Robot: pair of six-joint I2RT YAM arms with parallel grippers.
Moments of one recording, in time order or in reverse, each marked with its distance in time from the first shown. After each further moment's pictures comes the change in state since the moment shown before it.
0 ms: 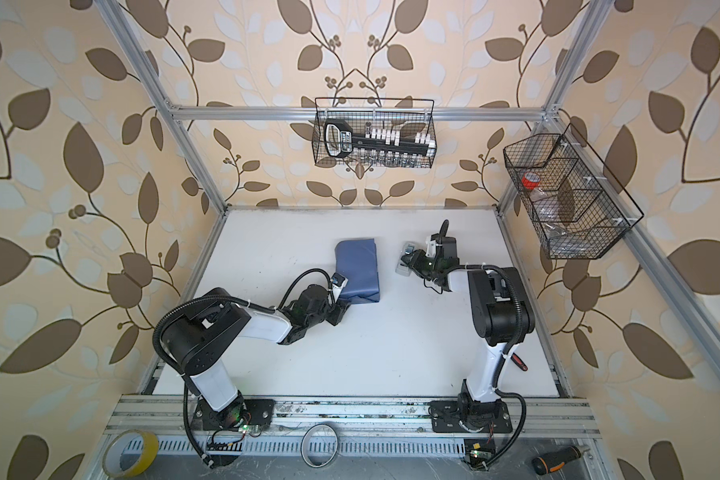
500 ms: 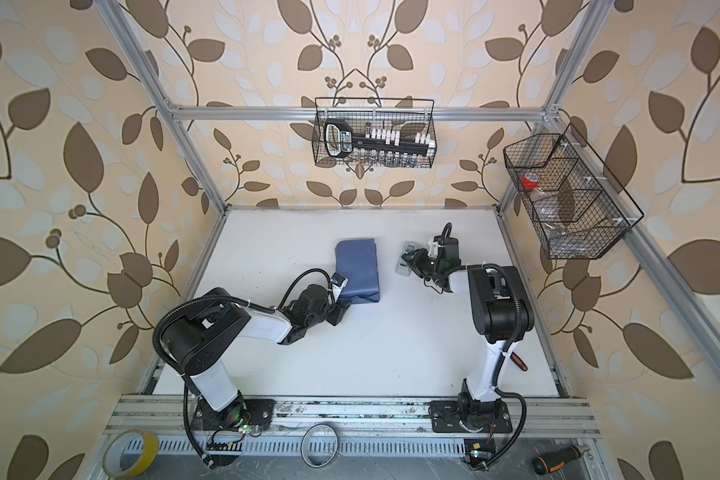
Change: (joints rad) left arm 0.000 0.000 0.000 0.000 0.000 0.000; right arm -0.017 0.026 -0.010 0.077 -0.052 0.138
